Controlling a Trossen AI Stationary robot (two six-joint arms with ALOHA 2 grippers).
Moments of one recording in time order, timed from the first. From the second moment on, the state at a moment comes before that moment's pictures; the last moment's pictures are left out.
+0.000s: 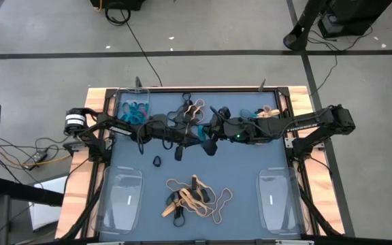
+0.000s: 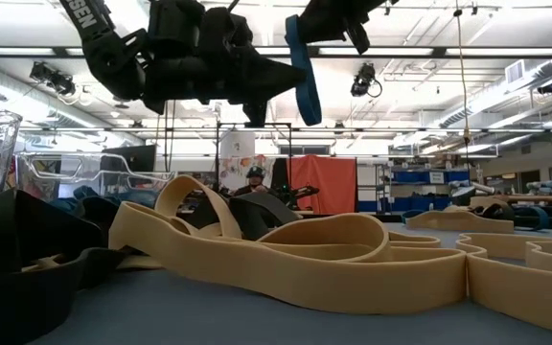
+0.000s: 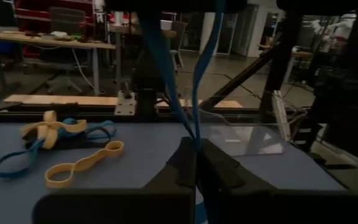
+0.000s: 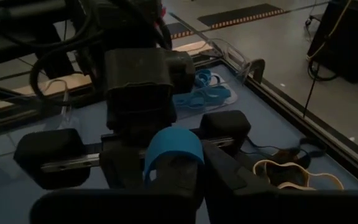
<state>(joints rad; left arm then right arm) 0.15 1.66 0.70 0.96 0.37 -0.10 0.08 1.47 1.17 -0.15 0.44 0.29</state>
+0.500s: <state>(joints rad) 0.21 1.51 0.68 0.79 0.29 -0.22 0.05 1.47 1.17 -0.39 0.68 0.21</state>
